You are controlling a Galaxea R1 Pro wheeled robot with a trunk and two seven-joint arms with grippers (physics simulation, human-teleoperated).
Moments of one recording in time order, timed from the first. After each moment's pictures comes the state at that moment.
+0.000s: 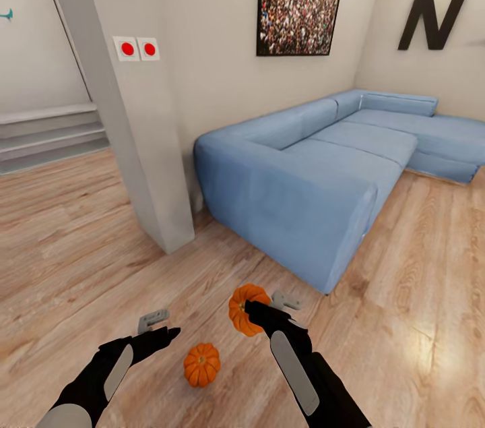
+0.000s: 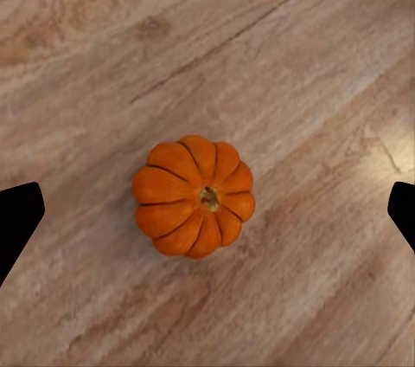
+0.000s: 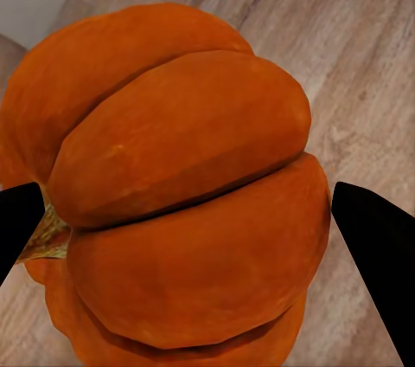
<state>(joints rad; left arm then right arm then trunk) -0.50 0.07 0.09 -0.64 0.28 0.42 -0.19 -0.39 0.17 0.36 -1.17 -0.65 0.42 -0.52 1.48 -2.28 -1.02</state>
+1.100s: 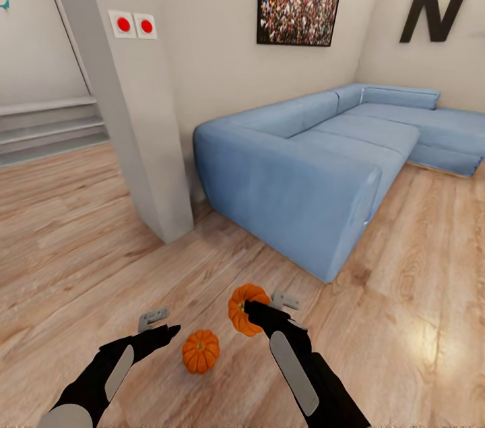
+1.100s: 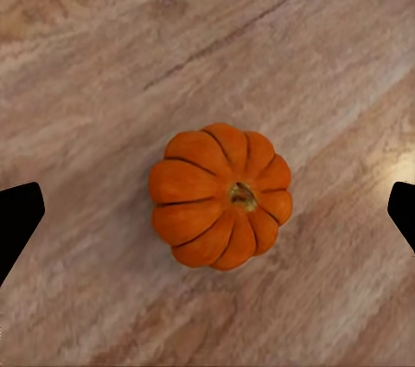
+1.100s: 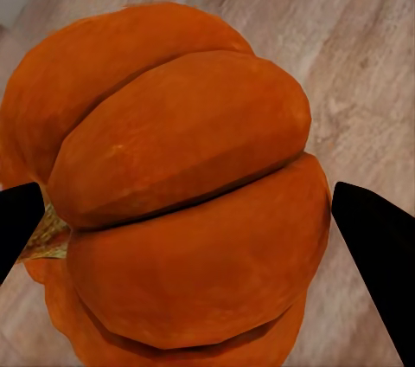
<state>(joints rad) -0.50 0.07 0.09 -0.64 0.27 0.37 -0.19 -0.39 0.17 0.36 -1.17 -0.65 0.42 -0.52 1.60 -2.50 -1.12</state>
